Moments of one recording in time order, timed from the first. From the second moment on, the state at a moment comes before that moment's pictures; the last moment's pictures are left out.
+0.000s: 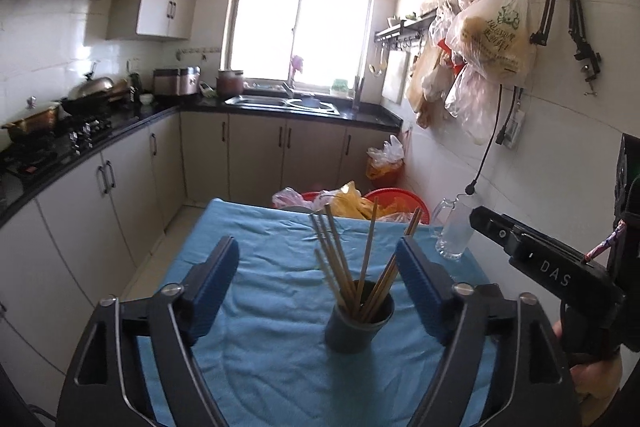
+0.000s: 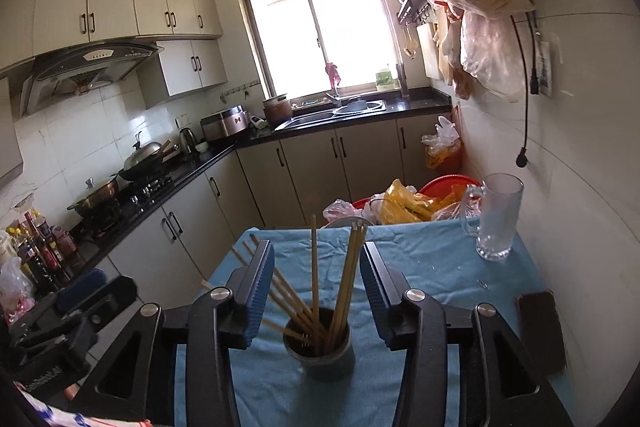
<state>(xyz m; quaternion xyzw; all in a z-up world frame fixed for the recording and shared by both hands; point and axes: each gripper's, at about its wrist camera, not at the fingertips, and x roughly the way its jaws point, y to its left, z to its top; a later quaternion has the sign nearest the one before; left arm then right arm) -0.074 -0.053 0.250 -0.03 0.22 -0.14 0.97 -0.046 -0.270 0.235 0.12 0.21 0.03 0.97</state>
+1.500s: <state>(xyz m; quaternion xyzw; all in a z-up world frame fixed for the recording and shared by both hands) -0.173 -0.039 0.107 0.02 0.32 -0.04 0.95 -0.164 -0.248 0.085 0.07 0.32 -0.08 0.94</state>
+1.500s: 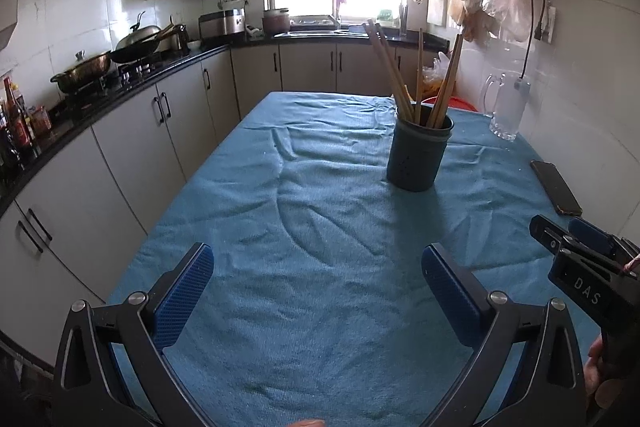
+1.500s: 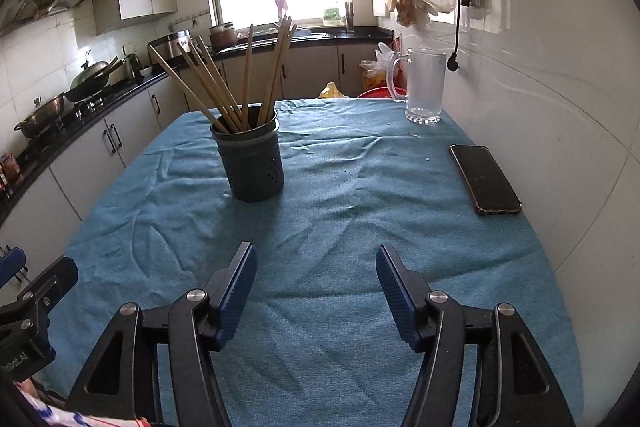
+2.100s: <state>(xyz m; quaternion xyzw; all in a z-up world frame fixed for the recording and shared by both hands) -0.169 -0.045 0.100 0.03 0.35 -0.04 0.94 -0.164 -0.243 0.078 0.05 0.32 -0.09 0.94</state>
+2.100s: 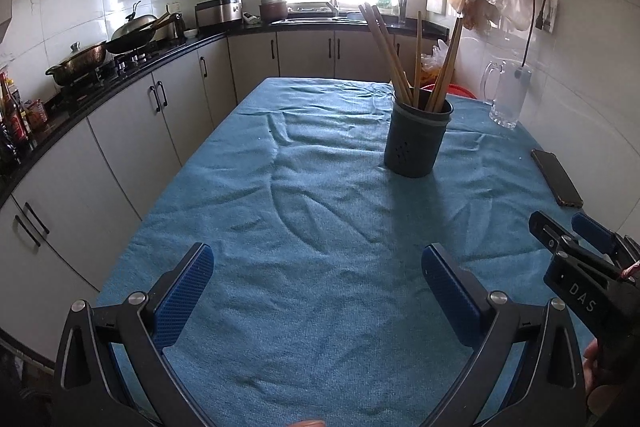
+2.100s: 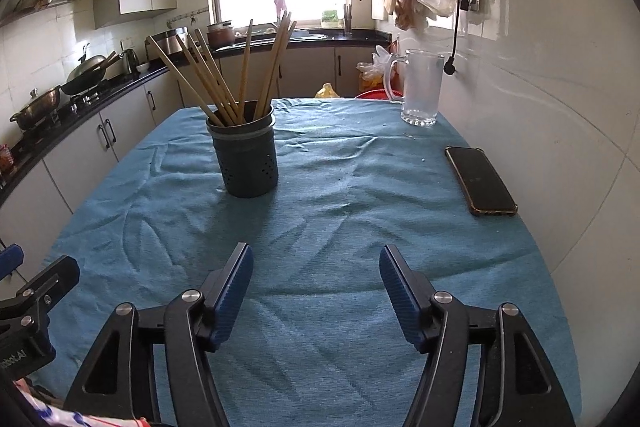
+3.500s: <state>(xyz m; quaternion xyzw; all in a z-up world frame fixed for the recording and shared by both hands) -0.162 -0.051 0.085 0.03 0.36 -0.05 0.93 -0.161 -0.241 0.071 0.04 0.31 -0.09 0.94</state>
